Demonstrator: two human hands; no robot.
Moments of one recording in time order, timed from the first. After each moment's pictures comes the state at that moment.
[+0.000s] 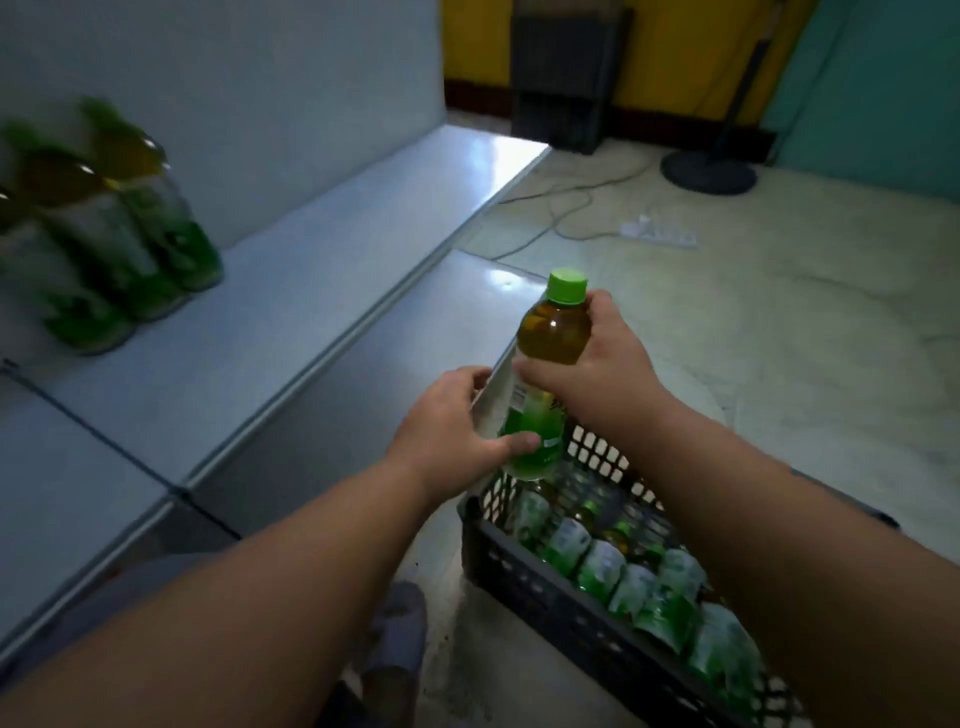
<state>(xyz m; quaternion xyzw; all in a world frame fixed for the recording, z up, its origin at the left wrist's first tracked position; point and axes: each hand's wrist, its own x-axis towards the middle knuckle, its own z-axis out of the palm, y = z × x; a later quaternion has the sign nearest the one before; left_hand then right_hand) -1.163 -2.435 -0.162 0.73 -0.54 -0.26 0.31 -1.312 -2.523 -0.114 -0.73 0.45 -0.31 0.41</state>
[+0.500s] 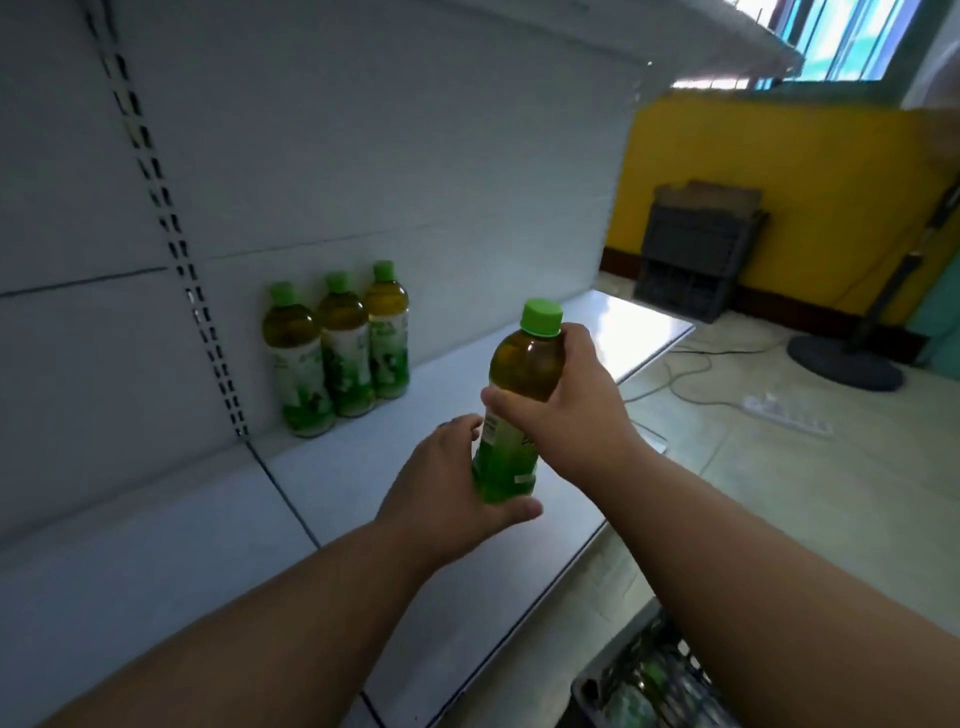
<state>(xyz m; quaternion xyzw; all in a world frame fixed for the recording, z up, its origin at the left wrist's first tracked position) -1.031 -2.381 -0.085 0.79 -0.48 -0.12 0.36 -1.127 -2.487 -0.019 -0.81 0.28 -0.33 0.39</state>
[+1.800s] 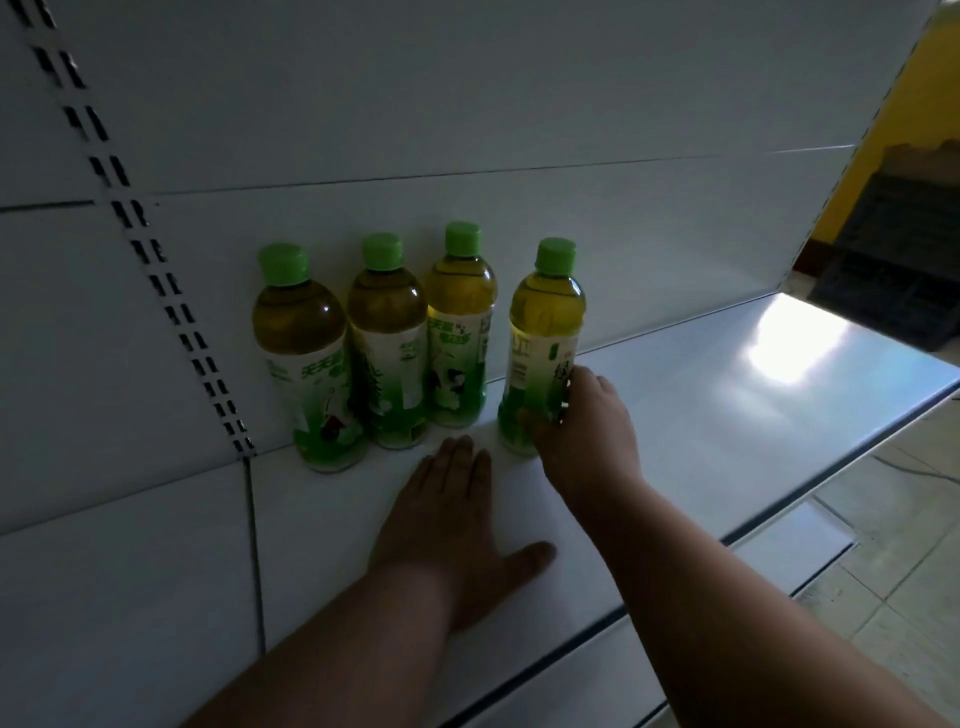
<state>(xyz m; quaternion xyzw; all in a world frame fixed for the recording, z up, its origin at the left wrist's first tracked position) -0.900 -2.470 -0.177 0.92 -0.37 -0.09 0.03 -0.931 -2.618 -0.140 -0.88 0.30 -0.22 0.31</state>
